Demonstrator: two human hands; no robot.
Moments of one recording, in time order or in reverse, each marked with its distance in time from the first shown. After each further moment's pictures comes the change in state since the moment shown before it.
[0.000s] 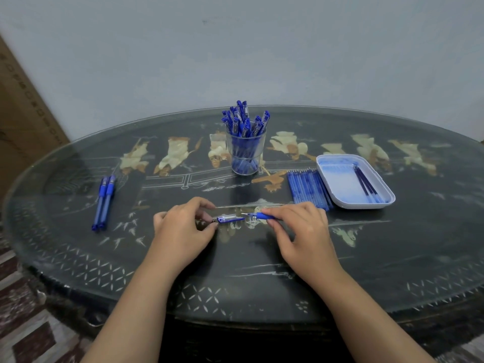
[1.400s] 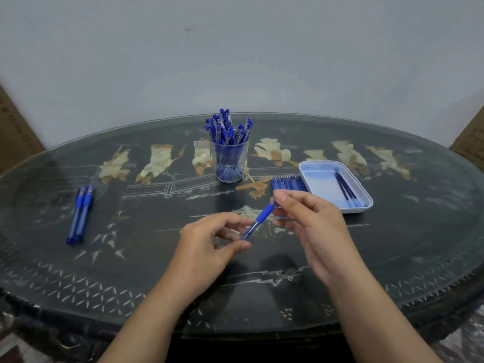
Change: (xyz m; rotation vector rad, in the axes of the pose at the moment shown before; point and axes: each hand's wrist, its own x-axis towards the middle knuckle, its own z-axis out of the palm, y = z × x) left_hand -0.024 0.048 0.017 -0.579 -0.105 0.257; right_hand 0.039 -0.035 -0.059 1.046 -0.002 0.920
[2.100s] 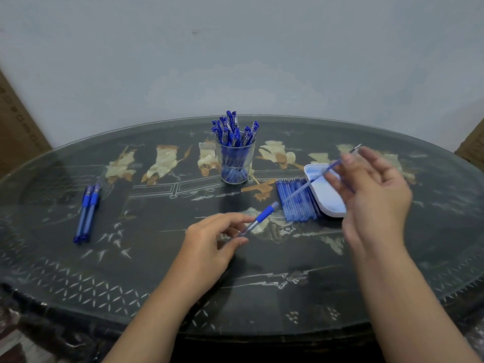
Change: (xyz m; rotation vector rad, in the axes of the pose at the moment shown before) left_hand 0.000 -0.010 -0.003 0.101 0.068 0.131; right_hand 0.021 -0.040 -0.016 0.347 0.362 -0.350
